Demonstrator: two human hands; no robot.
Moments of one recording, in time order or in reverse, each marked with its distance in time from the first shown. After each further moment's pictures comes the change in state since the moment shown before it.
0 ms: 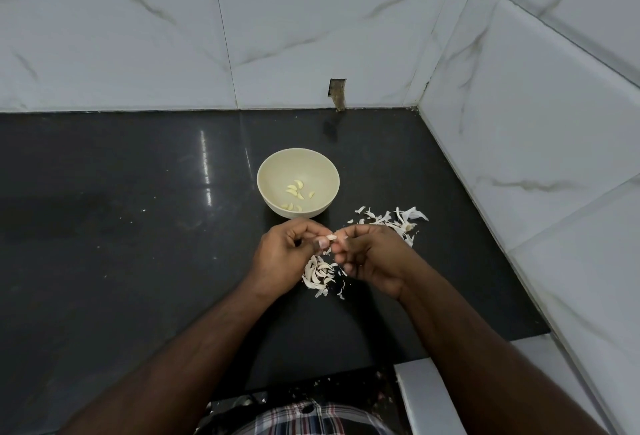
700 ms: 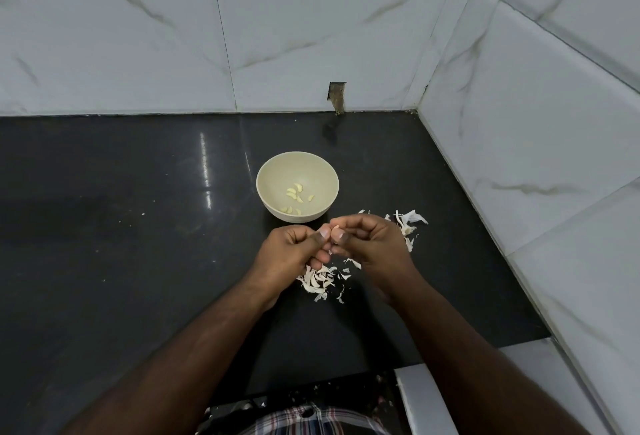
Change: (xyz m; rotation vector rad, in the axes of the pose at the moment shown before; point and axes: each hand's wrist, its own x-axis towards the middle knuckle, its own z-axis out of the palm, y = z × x) left_hand -0.002 0.021 0.004 -0.190 -0.072 -0.263; right_hand -0.005 0.005 0.009 -0.022 0.043 -0.454
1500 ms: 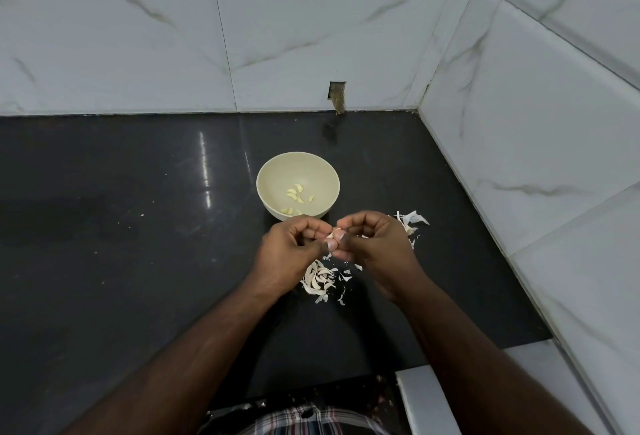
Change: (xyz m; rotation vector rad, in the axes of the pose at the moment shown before) left_hand 0.008 -0.003 -0.006 0.151 0.063 0.210; right_hand 0.006 -0.003 -0.001 -0.003 0.077 0.106
